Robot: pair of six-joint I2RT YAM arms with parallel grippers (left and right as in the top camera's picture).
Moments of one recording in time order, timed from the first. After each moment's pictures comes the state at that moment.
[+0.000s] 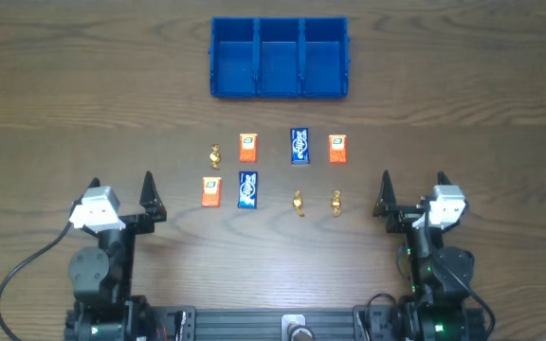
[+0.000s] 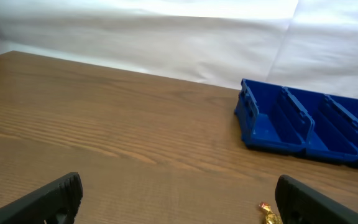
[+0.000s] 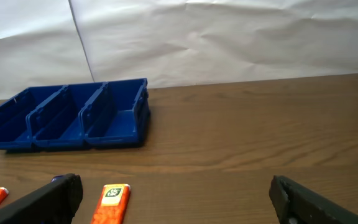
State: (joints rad) left arm 0.02 0.01 0.02 -0.12 0.00 -0.16; right arm 0.06 0.01 0.02 -0.08 0.05 0.10
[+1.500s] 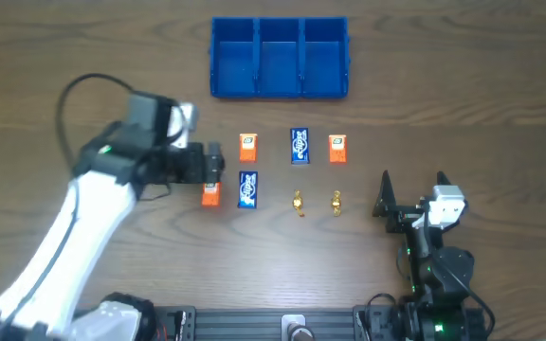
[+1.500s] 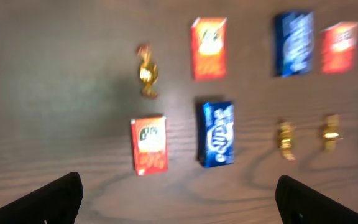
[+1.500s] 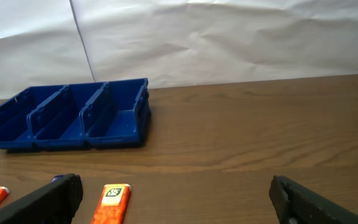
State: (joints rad) left arm -0.29 1.34 1.05 -0.88 0.21 -0.28; right arm 0.06 0.01 0.01 -0.08 0.04 0.09
